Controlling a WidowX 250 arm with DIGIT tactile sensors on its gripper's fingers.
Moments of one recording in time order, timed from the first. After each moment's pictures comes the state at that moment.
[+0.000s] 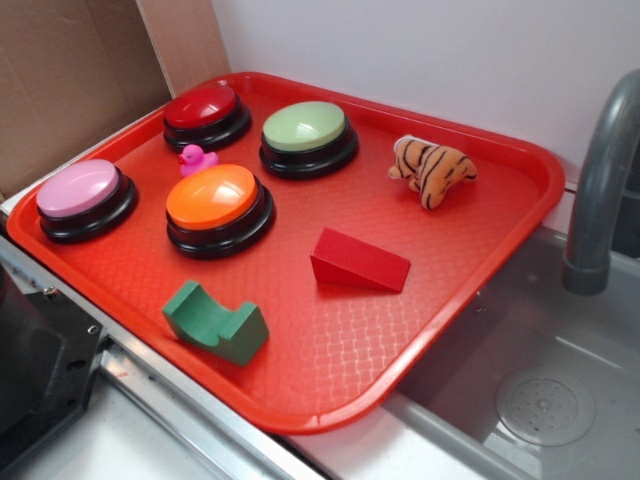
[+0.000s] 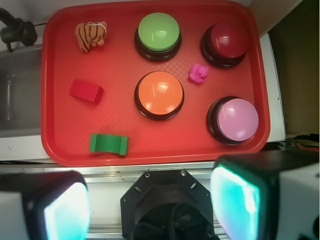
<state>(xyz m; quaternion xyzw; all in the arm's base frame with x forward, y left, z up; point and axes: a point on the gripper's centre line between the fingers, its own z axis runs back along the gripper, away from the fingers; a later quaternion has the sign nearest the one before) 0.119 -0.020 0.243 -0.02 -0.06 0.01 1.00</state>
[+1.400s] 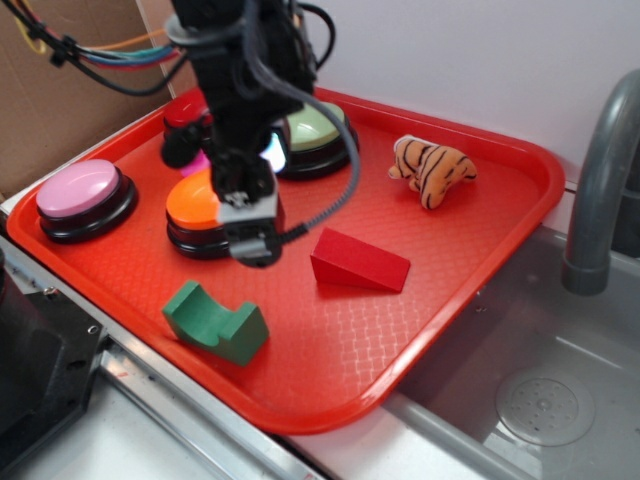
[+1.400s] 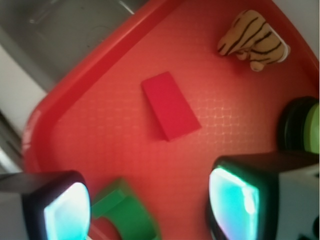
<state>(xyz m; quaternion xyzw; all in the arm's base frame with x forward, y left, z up) 0.182 -0.121 0.099 0.02 -0.05 -0.40 0.91</state>
